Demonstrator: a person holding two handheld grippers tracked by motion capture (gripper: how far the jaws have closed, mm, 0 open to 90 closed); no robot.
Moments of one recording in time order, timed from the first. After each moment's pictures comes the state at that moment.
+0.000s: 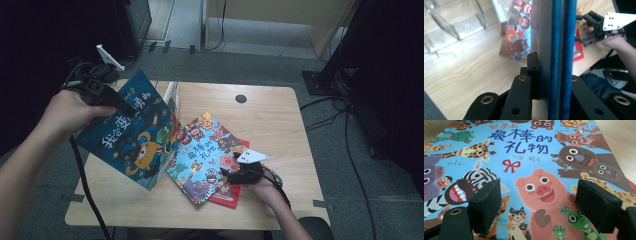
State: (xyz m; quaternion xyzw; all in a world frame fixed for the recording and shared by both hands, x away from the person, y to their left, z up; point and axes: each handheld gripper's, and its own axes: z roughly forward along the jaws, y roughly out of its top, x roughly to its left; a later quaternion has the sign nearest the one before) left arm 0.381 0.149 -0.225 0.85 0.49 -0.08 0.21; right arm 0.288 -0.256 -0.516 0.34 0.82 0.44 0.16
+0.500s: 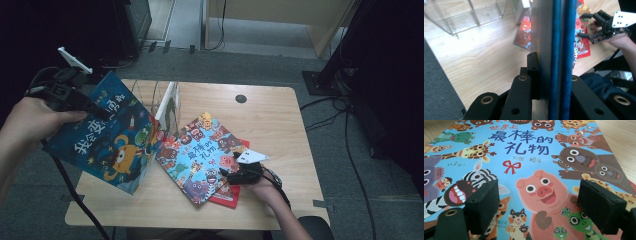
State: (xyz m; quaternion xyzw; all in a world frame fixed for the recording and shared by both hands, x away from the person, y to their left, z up) left arm 0.361 0.206 -0.221 0.82 0.52 -0.07 0.21; right arm 0.289 -0.255 -0.518 0.34 0.81 0.44 0.17
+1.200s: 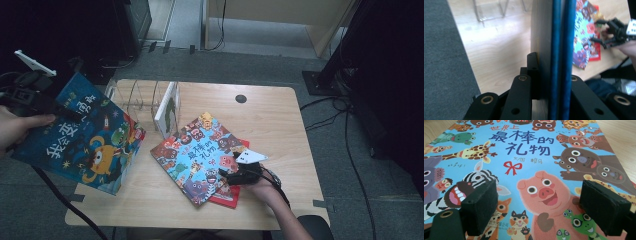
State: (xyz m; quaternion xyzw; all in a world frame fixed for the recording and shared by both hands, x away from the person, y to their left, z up) left arm 0.349 0.268 -0.222 0.79 0.57 -0.05 0.23; right arm 0.289 -0.253 -0.519 0.34 0.81 0.44 0.17
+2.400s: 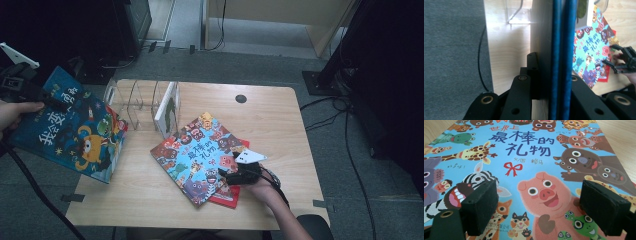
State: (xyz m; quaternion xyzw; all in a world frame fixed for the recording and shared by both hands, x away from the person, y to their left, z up) left arm 0.396 0.317 -0.238 0.72 0.66 -0.05 0.21; right arm 0.289 -0.251 -0.519 0.34 0.81 0.44 0.17
